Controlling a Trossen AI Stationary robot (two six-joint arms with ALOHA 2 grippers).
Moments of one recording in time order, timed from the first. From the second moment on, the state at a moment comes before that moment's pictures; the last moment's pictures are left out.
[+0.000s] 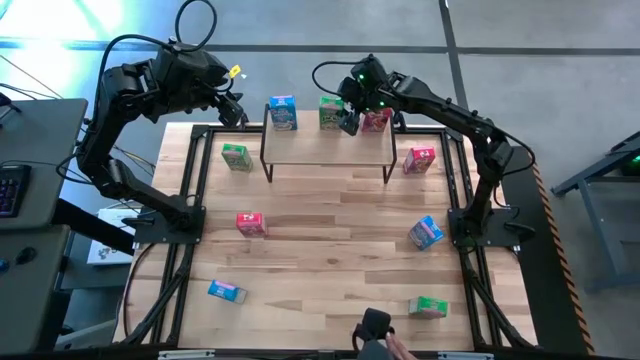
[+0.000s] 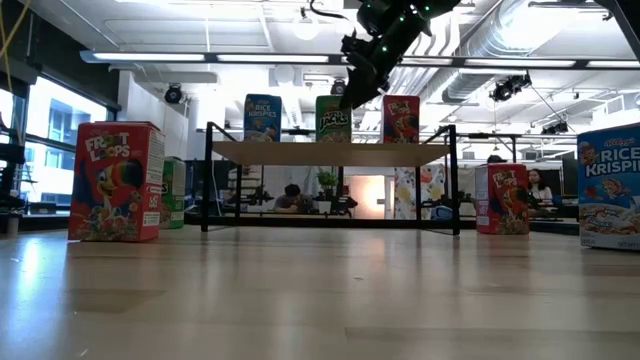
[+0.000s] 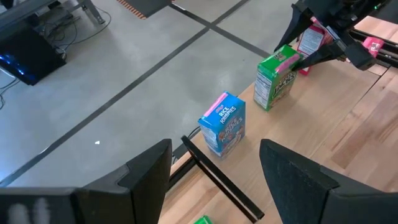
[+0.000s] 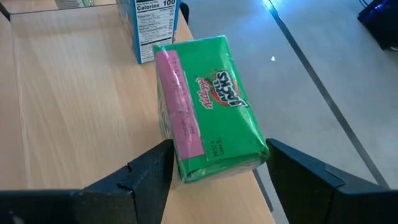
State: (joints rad) left arm 0.49 1.42 2.17 -1.44 -0.40 -0.07; right arm -0.61 1.83 1.81 -0.74 -0.05 -0.32
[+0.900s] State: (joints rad) left arm 0.49 1.42 2.17 -1.44 -0.40 -0.07; right arm -0.52 1.65 1.81 -0.92 -0.02 -0.31
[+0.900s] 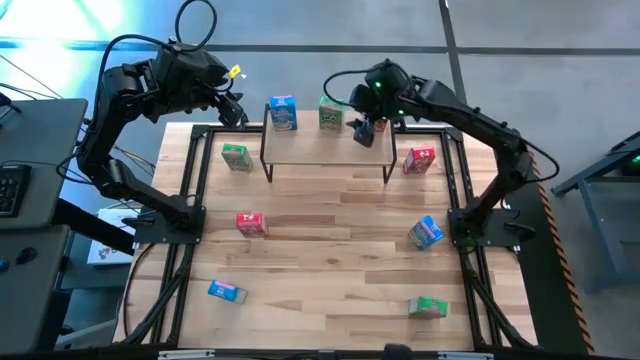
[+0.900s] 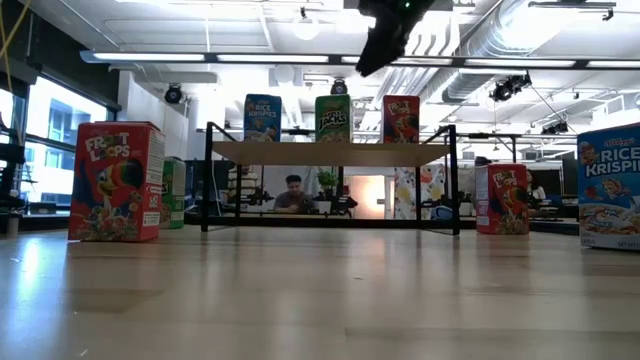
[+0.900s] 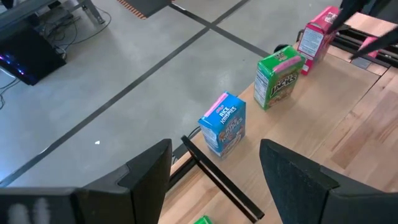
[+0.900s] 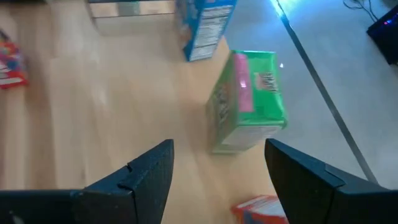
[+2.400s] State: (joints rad) left arm 0.49 1.42 2.17 -1.40 -0.40 -0.07; right arm -0.30 1.33 1.74 -1.57 0.22 0.07
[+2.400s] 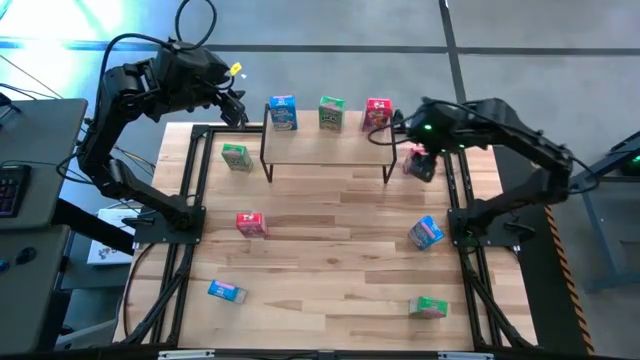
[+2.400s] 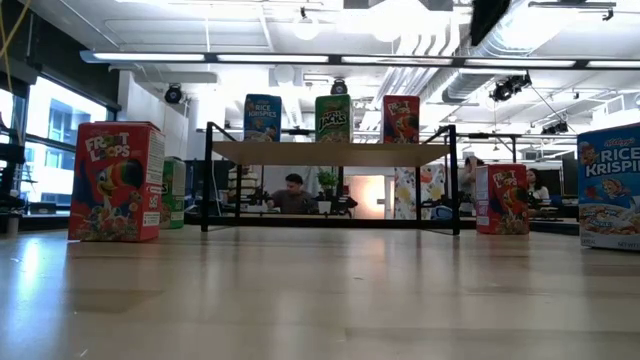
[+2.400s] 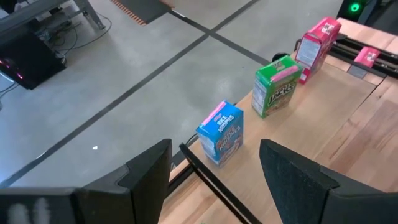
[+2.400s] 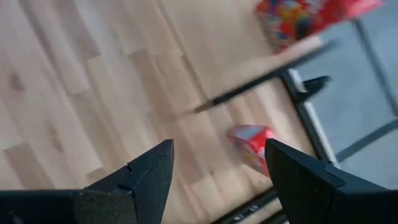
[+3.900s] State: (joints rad) left arm 0.49 1.42 2.17 -1.39 -0.35 -0.13; right arm -0.74 1.19 1.21 -1.24 0.08 -0.63
